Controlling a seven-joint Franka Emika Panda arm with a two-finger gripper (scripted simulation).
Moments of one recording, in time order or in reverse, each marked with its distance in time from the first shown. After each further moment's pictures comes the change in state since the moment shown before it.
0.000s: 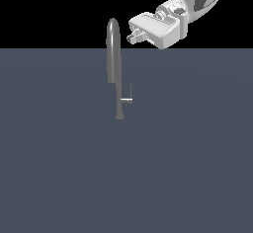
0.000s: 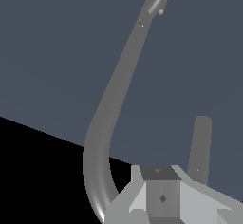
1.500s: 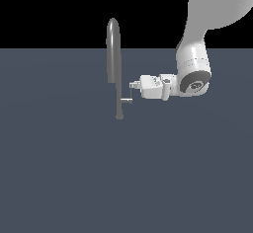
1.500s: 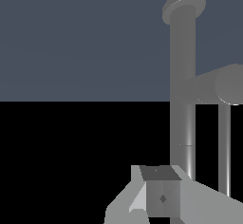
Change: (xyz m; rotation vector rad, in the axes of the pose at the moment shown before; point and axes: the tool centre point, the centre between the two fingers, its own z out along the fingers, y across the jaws) arm 0.168 -0.006 0.051 0.419 -0.386 0.412
